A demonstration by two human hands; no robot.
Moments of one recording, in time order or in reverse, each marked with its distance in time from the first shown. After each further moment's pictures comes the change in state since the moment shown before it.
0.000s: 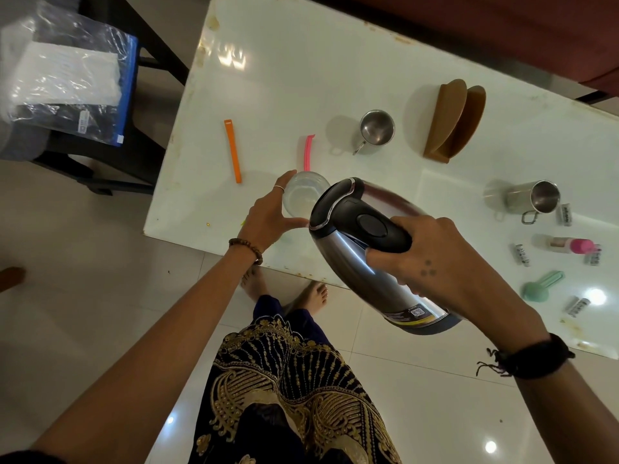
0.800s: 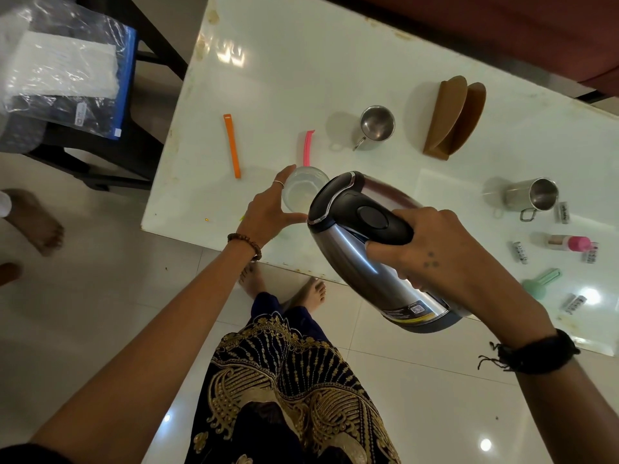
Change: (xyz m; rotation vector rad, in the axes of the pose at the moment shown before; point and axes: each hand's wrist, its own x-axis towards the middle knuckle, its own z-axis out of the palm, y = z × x) left_hand 0.001 -0.002 0.001 0.024 0.006 0.021; right_hand -0.002 -0.007 -0.002 -0.017 -0.011 0.034
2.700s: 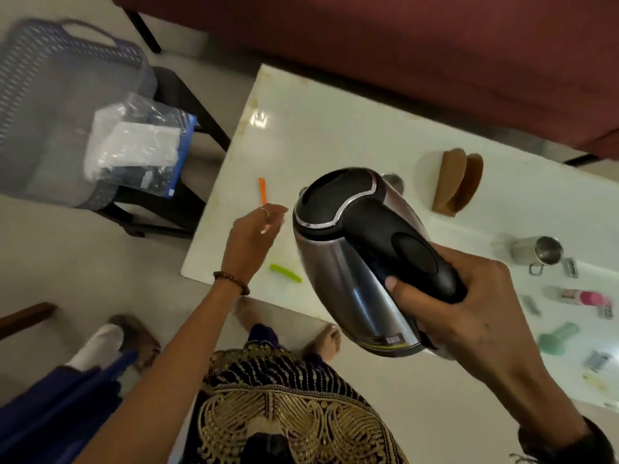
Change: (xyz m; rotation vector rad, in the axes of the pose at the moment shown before) left_hand -0.030 0.031 -0.084 0.041 0.395 0.170; right_hand -0.044 -0.055 -0.011 0.331 0.276 -0.324
